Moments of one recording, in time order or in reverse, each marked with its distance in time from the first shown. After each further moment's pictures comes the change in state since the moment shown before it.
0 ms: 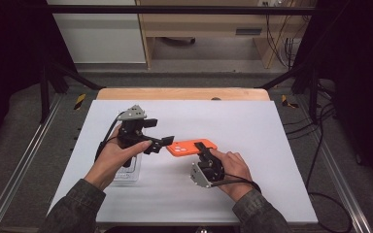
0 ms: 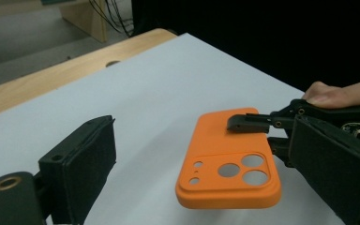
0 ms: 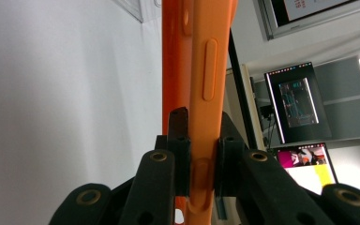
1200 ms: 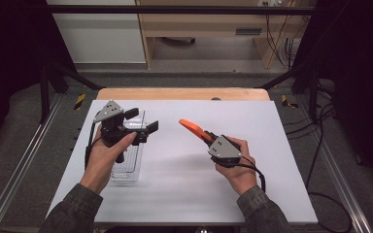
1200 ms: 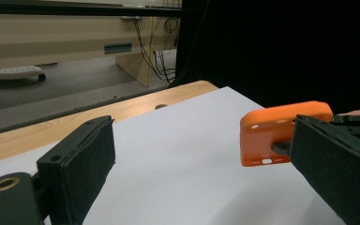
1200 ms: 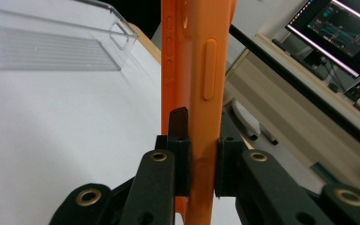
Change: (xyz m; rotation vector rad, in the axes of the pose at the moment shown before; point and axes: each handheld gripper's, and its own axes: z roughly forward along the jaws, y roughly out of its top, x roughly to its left) left arm 0.014 -0.005 -0.030 -0.213 0.163 -0.066; right arm -0.042 -0.036 0.002 -0.088 0.074 0.635
